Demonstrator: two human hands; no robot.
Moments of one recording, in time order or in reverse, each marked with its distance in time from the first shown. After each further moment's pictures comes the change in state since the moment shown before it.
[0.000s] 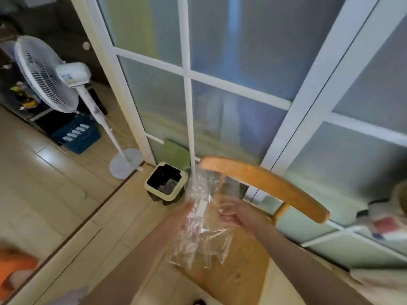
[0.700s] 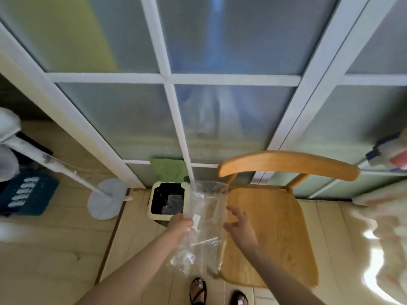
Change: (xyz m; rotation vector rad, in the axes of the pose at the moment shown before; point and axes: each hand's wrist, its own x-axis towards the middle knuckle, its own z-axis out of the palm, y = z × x) left_hand 0.148 0.030 -0.169 0.454 0.006 -0.226; right_hand 0.112 0.024 0.163 -0.228 0.726 -0.008
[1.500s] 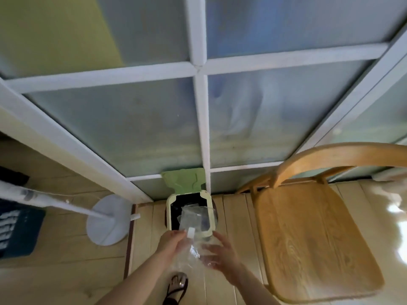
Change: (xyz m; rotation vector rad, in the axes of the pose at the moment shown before) left_hand 0.161 -0.020 -0.165 -0.194 -0.195 -0.094; right_hand 0.090 -0.051 0.225 0.749 -0.204 0.487
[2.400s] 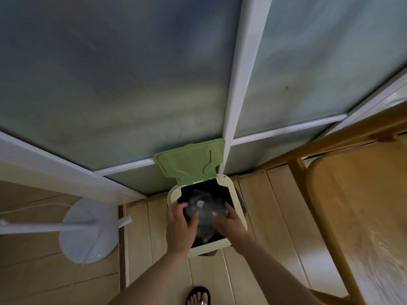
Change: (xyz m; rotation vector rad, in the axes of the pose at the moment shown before) left_hand 0.292 -0.064 -0.052 0.847 0.233 0.606; right_hand 0.307 0.055 0.032 0.081 0.205 -0.052
